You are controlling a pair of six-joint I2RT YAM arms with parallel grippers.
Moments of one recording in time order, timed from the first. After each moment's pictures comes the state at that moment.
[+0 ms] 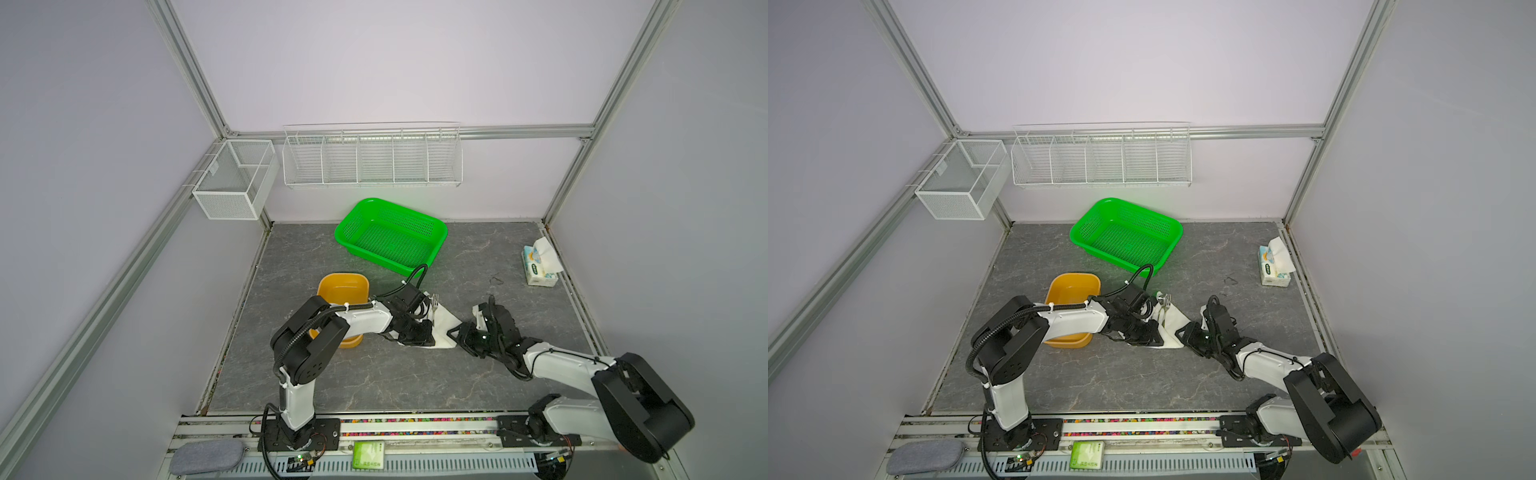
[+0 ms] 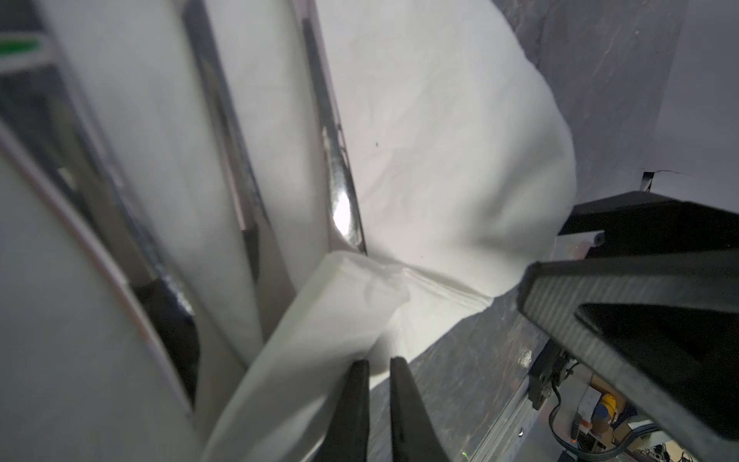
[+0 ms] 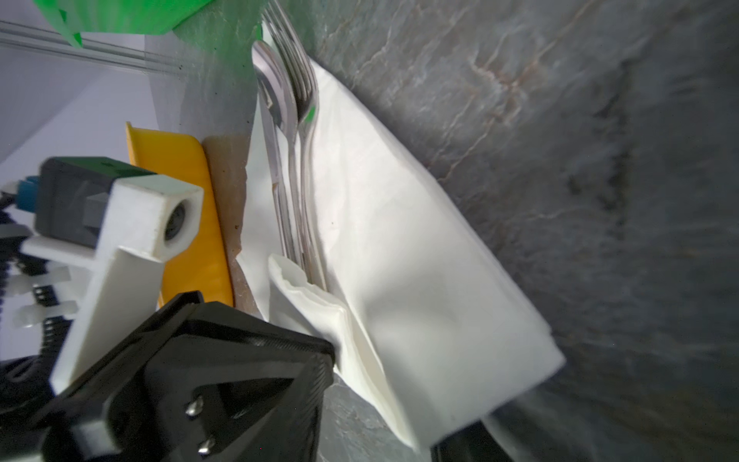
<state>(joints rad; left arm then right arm) -0.87 1.89 1.07 -0.26 0.51 -0.62 0.51 1.29 0.34 0.18 -0.35 1.05</state>
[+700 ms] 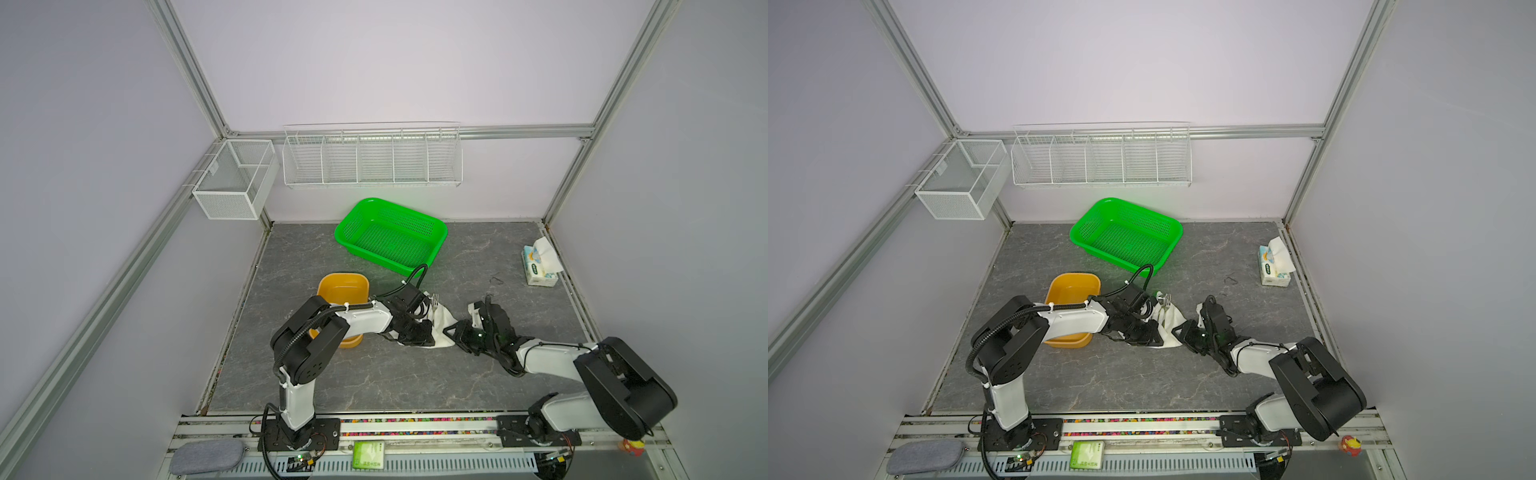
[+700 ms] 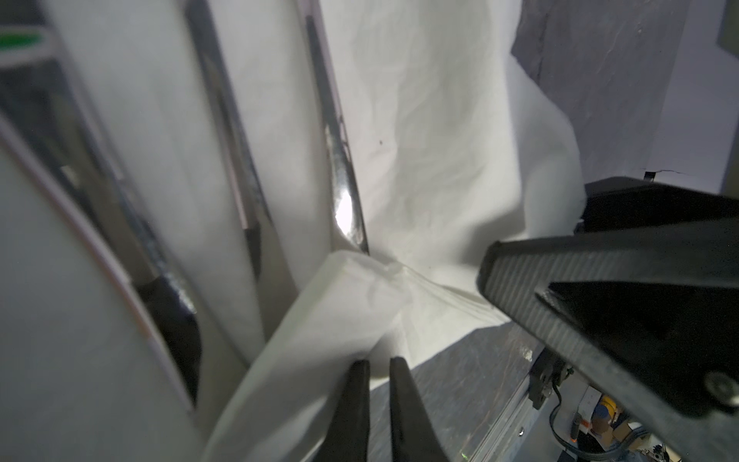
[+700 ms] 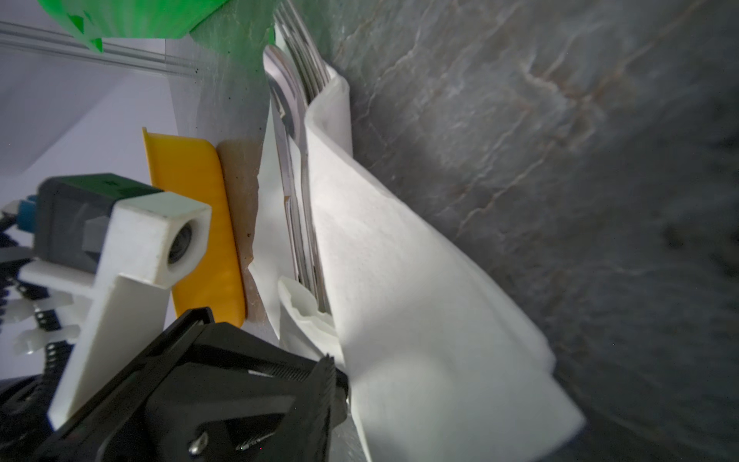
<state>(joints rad) -0.87 1.89 1.07 -0.27 0.51 -0.62 0.52 1.40 0.34 0.33 -0.37 1.07</state>
